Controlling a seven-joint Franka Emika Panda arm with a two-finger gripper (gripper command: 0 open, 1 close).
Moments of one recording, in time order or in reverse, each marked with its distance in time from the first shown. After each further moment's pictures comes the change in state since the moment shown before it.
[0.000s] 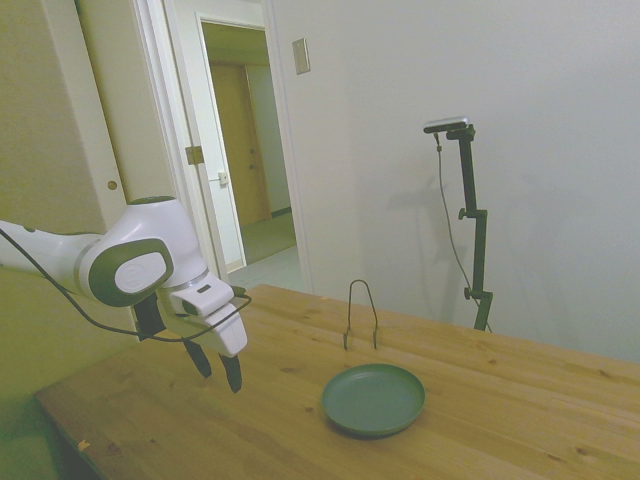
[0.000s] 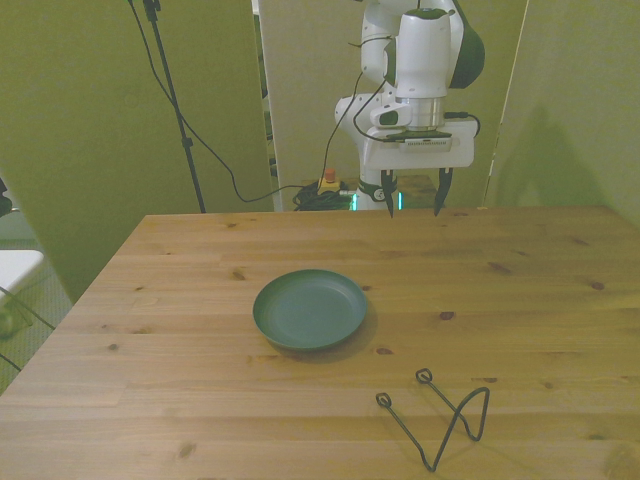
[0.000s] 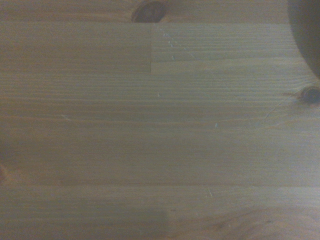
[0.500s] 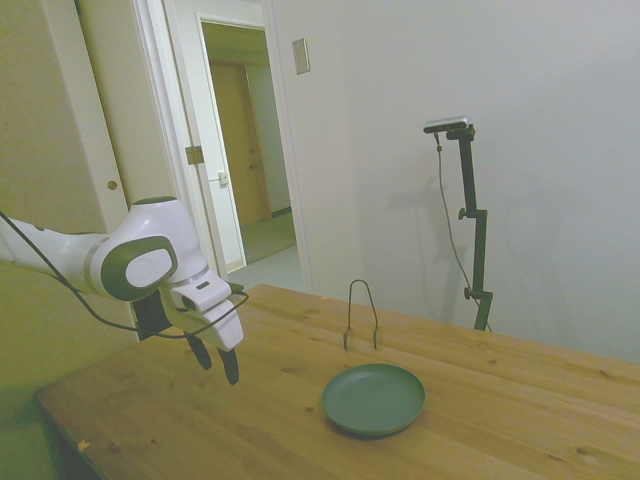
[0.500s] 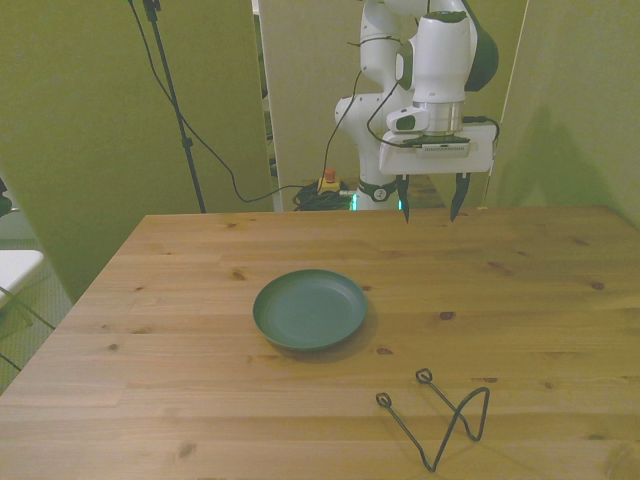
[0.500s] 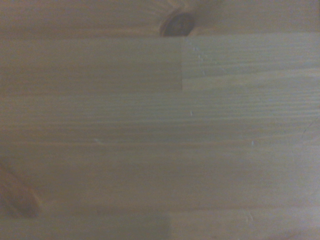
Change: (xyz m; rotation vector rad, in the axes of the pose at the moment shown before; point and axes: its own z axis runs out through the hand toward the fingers) arm -0.001 -0.039 0.003 0.013 0.017 0.064
